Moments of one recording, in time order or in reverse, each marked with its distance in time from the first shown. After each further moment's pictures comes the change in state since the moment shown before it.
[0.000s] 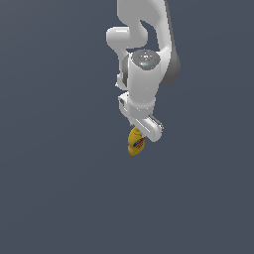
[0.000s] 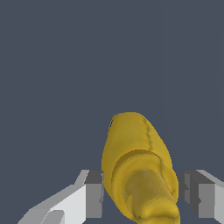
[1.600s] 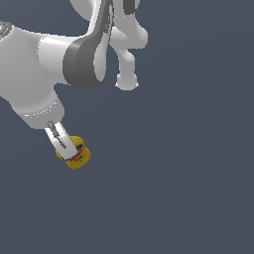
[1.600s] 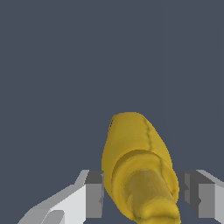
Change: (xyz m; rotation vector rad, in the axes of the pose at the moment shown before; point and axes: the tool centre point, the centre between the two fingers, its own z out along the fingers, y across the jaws) arm 0.252 0.075 -0.075 0.000 -0.002 0.002
